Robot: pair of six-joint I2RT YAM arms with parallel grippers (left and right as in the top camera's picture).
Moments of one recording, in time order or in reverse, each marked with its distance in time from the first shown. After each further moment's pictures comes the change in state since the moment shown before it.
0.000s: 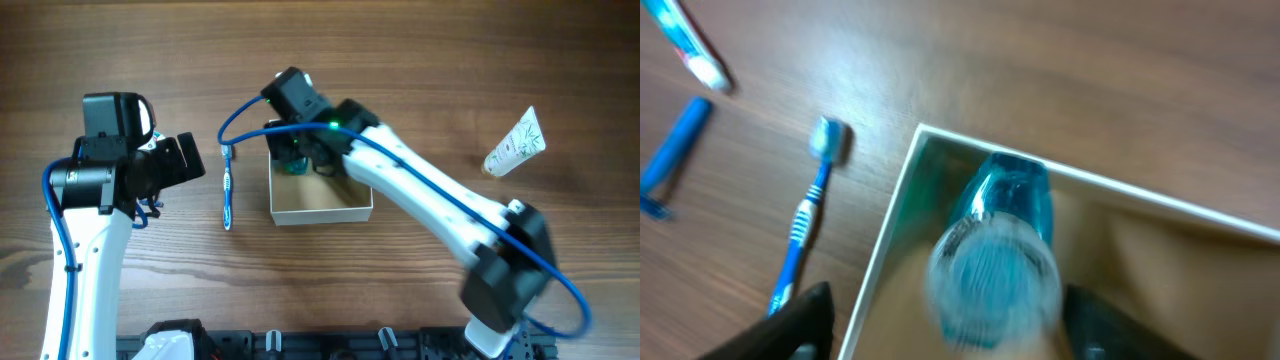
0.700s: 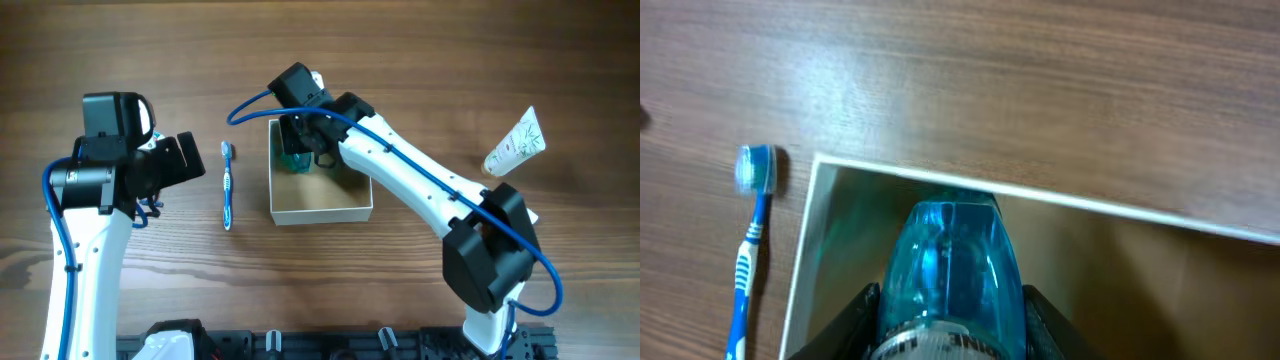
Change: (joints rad) left arm 0.000 0.000 0.000 0.003 0.000 0.000; right arm -0.042 0.134 0.000 0.043 -0.006 0.085
